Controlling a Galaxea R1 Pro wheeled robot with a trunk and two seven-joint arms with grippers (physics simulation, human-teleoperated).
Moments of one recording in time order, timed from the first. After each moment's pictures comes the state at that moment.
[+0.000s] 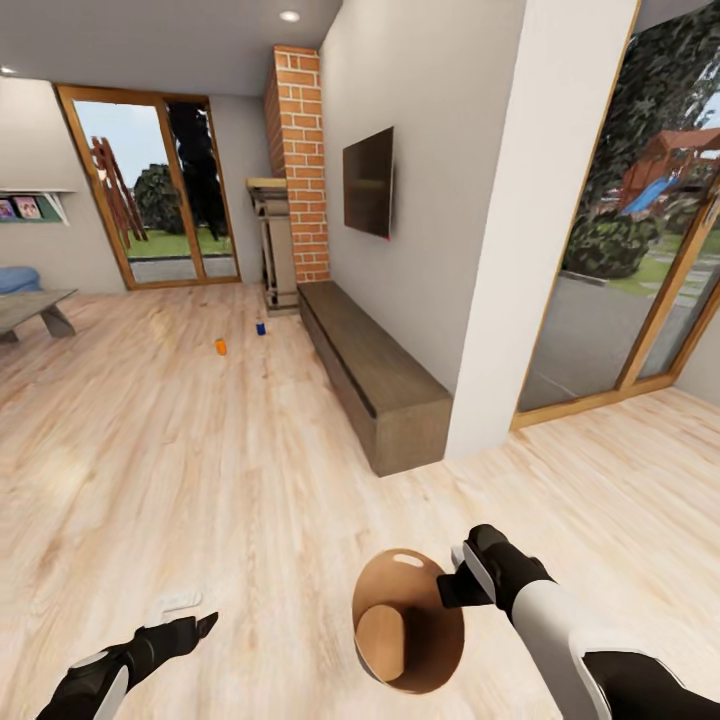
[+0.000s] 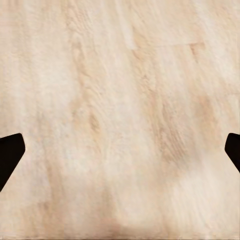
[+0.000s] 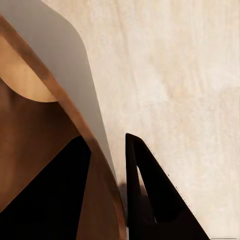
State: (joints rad) left arm -0.27 0.18 0.17 -0.84 0.14 0.32 -0.31; right arm -0.81 0.05 -0.03 -0.32 0.12 0.88 0.12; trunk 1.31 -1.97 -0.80
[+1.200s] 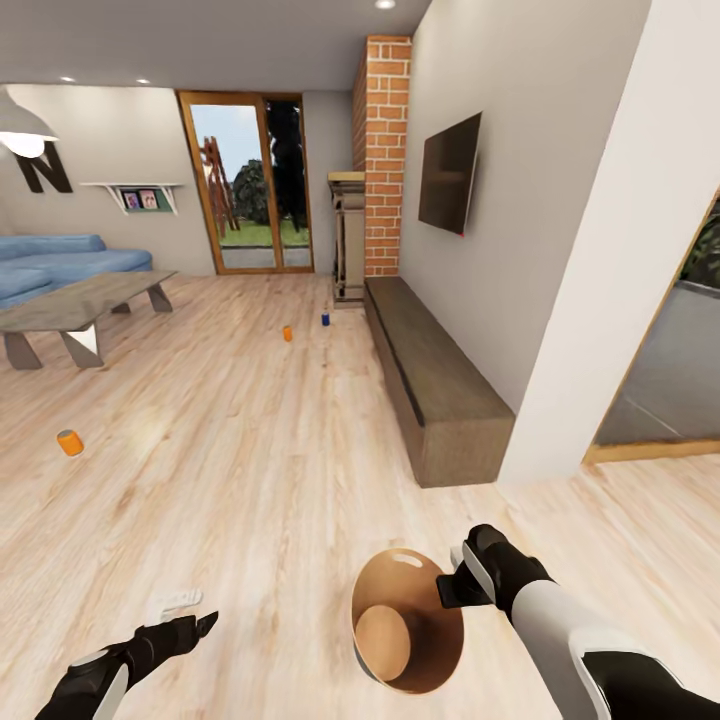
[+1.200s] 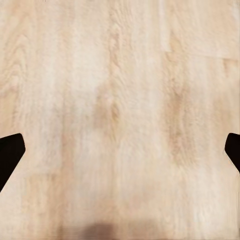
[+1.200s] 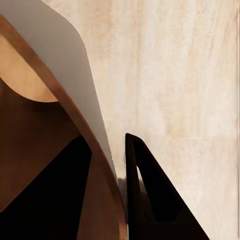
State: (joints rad) left arm -0.27 0.18 0.17 -0.85 0.14 0.33 -0.31; right arm -0.81 0.05 -0.03 -0.32 0.12 0.88 0.12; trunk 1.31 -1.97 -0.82
